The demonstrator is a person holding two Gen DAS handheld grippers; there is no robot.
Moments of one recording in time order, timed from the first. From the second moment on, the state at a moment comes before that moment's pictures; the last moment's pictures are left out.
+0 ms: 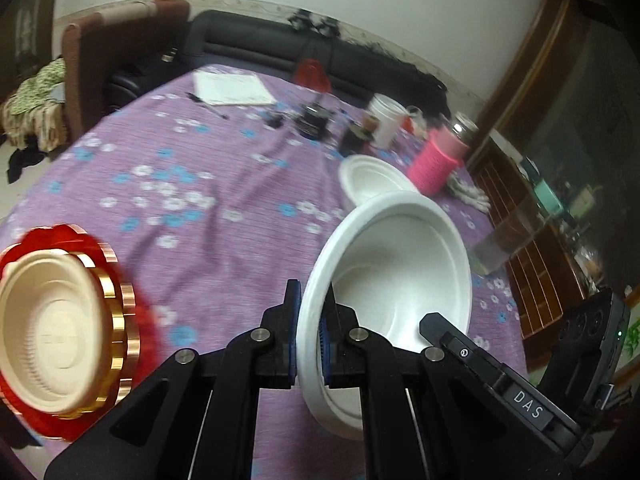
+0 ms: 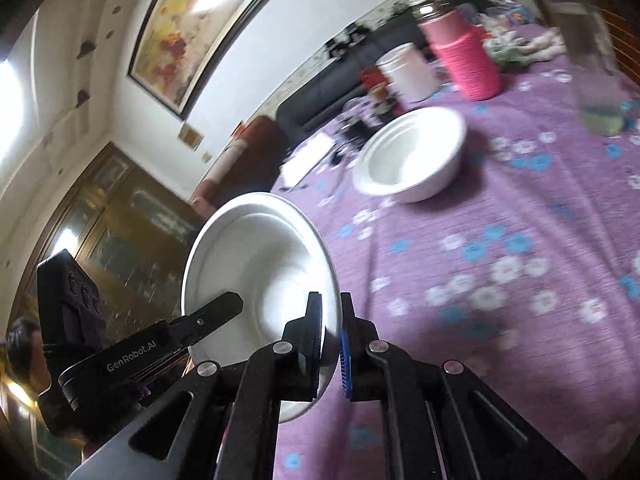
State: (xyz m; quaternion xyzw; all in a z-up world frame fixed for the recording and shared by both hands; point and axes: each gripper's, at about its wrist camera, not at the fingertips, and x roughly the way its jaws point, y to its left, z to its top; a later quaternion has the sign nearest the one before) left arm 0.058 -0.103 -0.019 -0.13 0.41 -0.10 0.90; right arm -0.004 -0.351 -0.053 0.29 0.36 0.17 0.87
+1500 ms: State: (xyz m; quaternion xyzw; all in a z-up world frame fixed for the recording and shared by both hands) left arm 0.030 0.110 -0.073 -0.17 0.44 0.04 0.88; right arm 0.018 -0.098 -0.095 0.17 0.45 0.27 0.83
